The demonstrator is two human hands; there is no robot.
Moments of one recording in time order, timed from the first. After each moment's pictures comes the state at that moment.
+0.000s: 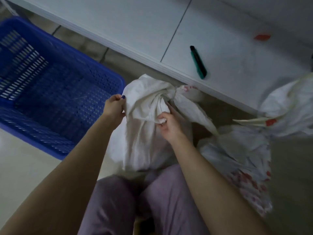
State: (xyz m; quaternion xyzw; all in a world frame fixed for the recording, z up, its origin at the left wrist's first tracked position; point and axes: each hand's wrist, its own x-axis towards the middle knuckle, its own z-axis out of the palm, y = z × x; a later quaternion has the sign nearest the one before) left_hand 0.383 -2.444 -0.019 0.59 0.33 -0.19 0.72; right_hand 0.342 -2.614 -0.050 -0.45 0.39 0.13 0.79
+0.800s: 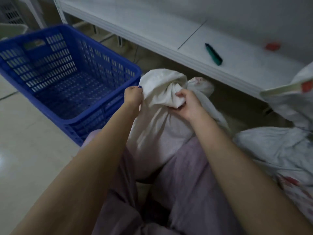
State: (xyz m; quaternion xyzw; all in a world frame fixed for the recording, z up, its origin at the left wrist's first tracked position) left_hand 0.287 -2.467 -0.111 0.65 0.24 -0.03 0.72; right_hand 0.292 -2.625 -0.106 -0.53 0.26 0.11 0.80
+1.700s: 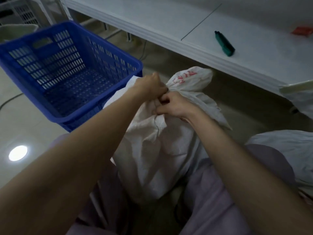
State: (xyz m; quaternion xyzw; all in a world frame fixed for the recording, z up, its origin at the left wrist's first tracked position) left_hand 0.338 -2.517 -0.106 0.99 0.00 -0.06 0.14; right_hand 0.296 -2.640 -0.116 -0.84 -0.12 0.22 0.48
